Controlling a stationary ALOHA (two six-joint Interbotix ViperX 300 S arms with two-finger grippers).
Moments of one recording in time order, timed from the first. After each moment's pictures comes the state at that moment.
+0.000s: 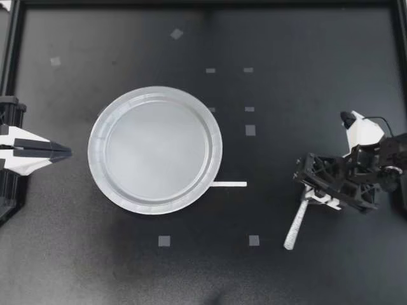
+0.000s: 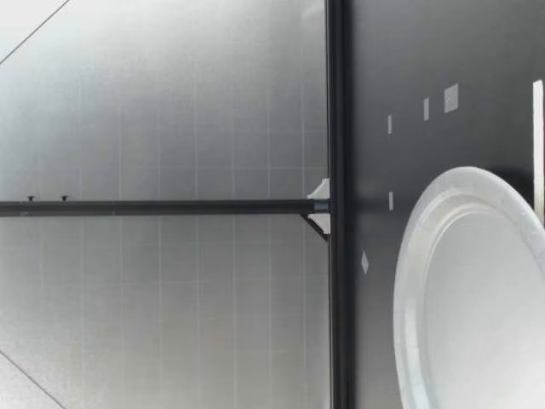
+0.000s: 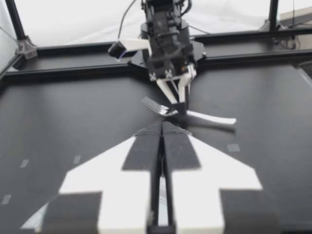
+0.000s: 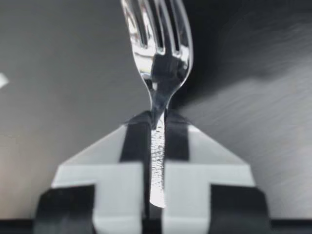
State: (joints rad) left arm -0.02 -1.07 1.37 -0.04 -0.28 0.12; right arm -0.01 -0.16 1.06 0.33 0.29 1.60
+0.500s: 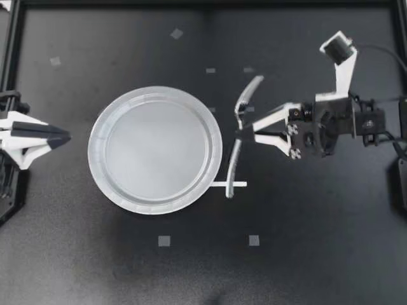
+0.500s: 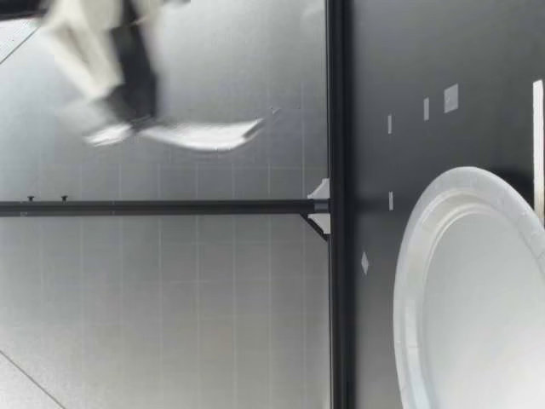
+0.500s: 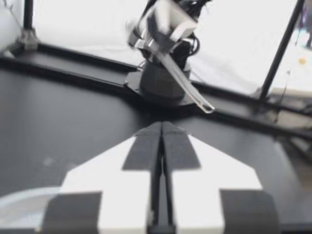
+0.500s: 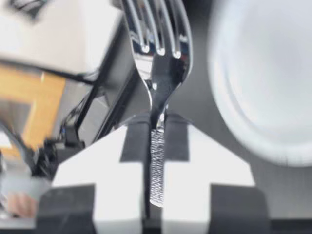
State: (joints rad) left arm -0.02 -1.03 1.37 -0.24 -0.42 -0.04; right arm -0.13 -0.38 0.83 -0.54 -0.21 1.41
